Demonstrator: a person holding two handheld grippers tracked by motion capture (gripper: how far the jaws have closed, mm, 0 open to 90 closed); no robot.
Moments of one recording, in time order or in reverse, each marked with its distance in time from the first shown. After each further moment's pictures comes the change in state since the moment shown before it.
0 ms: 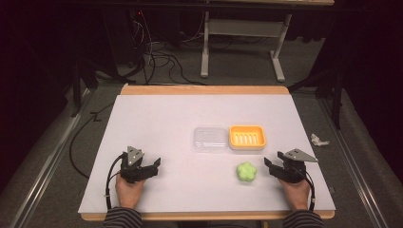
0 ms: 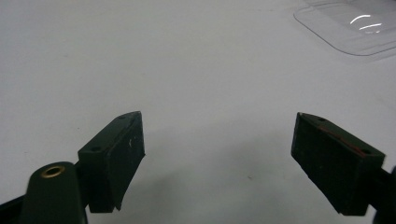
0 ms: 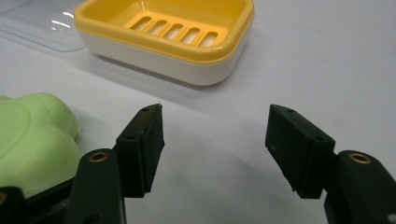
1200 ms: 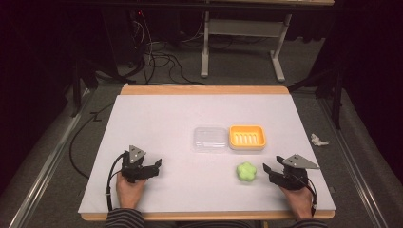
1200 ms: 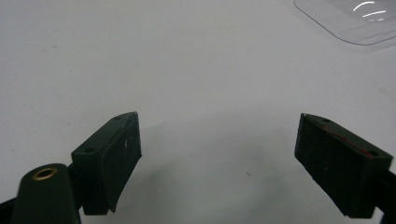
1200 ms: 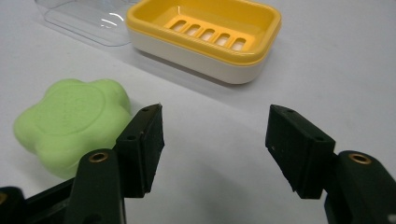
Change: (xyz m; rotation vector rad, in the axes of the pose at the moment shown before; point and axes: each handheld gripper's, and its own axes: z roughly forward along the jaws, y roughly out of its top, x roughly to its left) left arm 0.000 -0.001 0.002 0.029 0.003 0.008; right arm 0.019 -0.001 -0.026 -0.018 0.039 -0.058
